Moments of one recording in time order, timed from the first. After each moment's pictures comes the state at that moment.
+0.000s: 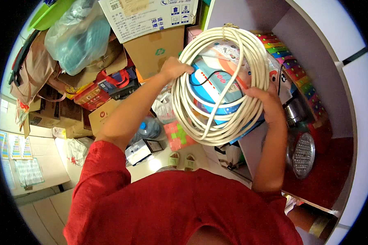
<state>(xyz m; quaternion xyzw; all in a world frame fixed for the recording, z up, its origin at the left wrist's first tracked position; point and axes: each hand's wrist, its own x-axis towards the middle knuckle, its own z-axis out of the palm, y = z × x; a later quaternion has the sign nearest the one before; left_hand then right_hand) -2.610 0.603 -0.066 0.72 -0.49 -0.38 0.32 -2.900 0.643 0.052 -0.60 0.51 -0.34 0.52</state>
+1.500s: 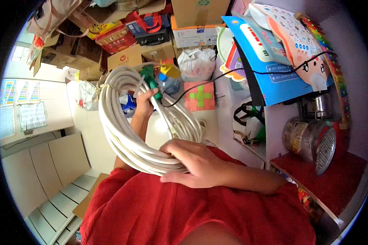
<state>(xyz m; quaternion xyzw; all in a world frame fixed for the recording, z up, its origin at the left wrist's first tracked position) -2.602 0.942 -0.200 0.52 -0.06 -0.43 0.73 -2.831 0.884 0.001 -0.79 0.04 -0.07 0.61</state>
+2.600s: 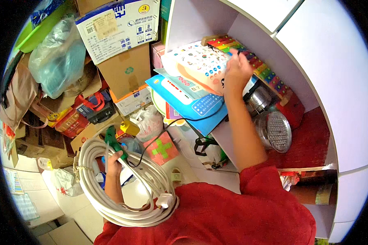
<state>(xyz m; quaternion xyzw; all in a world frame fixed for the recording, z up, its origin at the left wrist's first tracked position) -2.591 0.912 -0.151 0.48 -0.17 -0.51 0.69 -2.867 0.643 0.062 -0.50 0.40 -0.68 0.35</state>
